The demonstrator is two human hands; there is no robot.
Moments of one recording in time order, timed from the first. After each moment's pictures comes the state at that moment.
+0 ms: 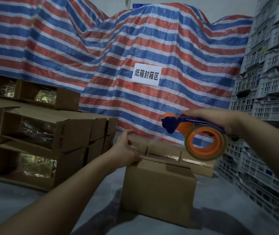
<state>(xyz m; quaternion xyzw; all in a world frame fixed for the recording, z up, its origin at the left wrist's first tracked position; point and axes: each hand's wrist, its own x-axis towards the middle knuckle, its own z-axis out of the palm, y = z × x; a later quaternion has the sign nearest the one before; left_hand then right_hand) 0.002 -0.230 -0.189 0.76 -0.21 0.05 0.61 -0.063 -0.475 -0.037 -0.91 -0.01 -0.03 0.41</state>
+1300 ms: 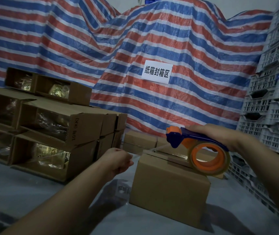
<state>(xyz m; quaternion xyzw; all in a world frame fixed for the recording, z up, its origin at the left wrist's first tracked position) -0.003 -0.202 -0.223 0.65 -0.02 -0.04 0.76 -0.040 -0.473 -0.087 -0.93 -0.02 -0.03 0.37</state>
